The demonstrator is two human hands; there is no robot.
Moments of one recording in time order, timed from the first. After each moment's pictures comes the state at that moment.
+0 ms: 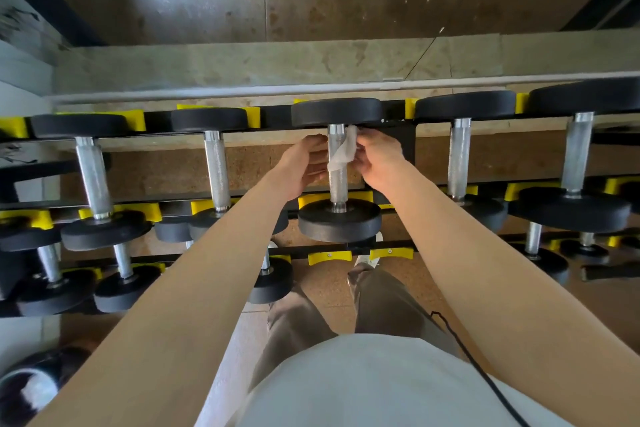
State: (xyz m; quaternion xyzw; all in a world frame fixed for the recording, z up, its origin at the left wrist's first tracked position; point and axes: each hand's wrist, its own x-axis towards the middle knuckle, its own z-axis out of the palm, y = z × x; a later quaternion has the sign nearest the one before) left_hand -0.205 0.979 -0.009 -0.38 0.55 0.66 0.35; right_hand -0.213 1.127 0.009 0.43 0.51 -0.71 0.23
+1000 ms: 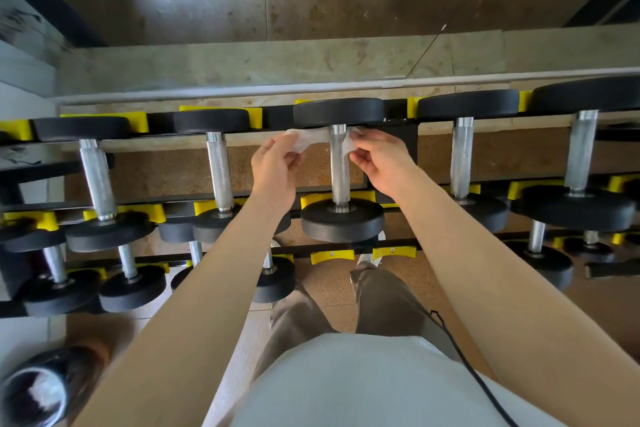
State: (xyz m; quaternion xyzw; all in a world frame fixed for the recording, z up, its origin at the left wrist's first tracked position) left_hand -0.177 0.957 0.022 -0.39 0.46 0.79 0.11; right_hand -0.203 1.136 0.022 0.40 0.49 -0.73 0.23
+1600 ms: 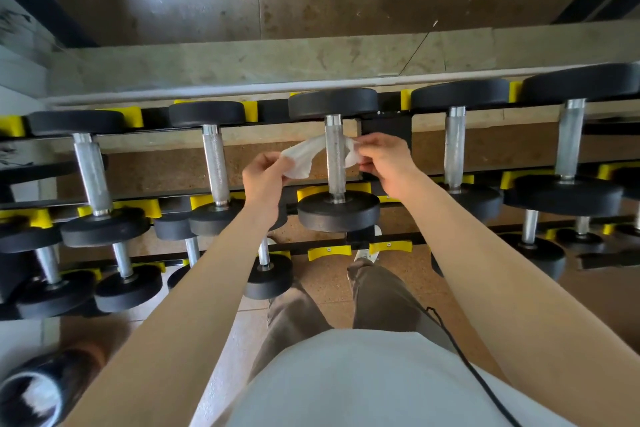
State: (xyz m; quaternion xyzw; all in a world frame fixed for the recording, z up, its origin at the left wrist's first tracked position) left_hand -0.144 0.941 0.005 -0.39 0.62 0.66 0.15; right_hand -0.180 1.151 0.019 0.32 0.68 -0.61 0.26
